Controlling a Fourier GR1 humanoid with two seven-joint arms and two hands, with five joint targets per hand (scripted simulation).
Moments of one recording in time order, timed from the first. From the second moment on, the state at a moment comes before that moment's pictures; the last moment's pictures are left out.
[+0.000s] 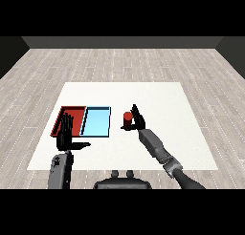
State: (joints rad) left arm 0.02 0.08 0.14 -1.61 0.13 -0.14 -0.46; right arm -0.72 0.00 0.30 -0.49 -0.57 -0.05 -0.62
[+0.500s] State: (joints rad) left arm 0.03 0.06 0.13 -1.65 0.11 -0.11 -0.43; right arm -0.81 0.00 0.45 -0.39 -0.75 -0.08 -0.64
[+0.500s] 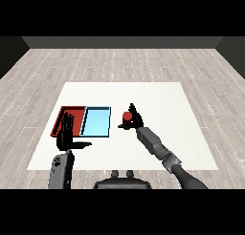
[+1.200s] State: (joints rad) left arm 0.06 0.07 0.14 -1.63 0.13 -0.13 -0.47; right arm -0.89 0.00 0.58 -0.31 -0.87 -0.27 -0.55
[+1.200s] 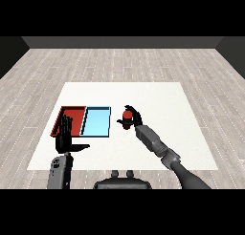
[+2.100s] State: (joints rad) left arm 0.04 0.07 0.14 -1.63 0.12 -0.13 -0.46; right arm -0.93 0.00 0.75 -0.32 -0.87 -0.52 -0.43
